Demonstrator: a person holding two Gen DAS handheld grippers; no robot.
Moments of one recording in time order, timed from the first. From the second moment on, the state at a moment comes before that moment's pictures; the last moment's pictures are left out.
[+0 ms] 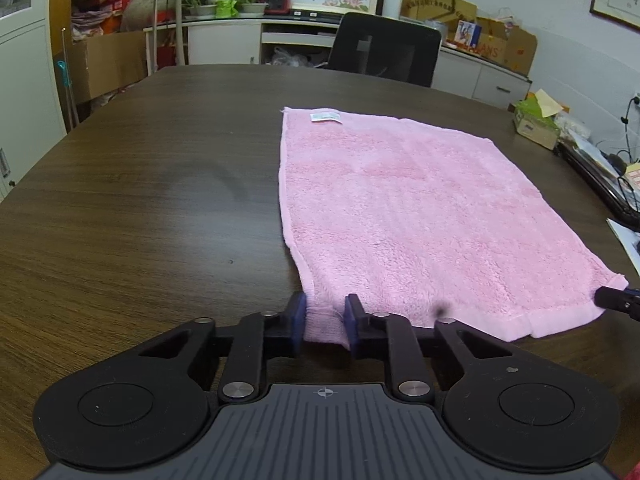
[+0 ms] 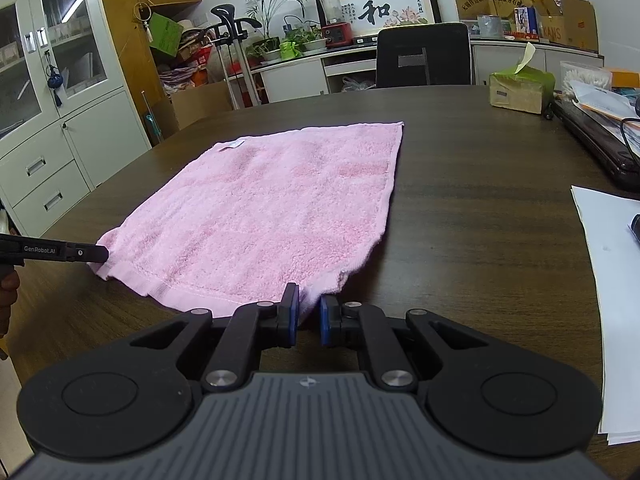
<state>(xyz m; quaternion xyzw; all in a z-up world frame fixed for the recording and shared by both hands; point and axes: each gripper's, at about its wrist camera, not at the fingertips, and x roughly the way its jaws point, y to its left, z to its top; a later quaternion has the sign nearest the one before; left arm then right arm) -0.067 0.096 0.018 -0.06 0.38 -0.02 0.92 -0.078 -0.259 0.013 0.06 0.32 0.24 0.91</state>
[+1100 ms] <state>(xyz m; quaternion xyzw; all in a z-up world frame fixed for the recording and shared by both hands) -0.080 0.132 0.072 -0.18 0.28 -0.06 0.94 -0.102 -0.267 0.078 0.16 0.27 0.30 0.90</state>
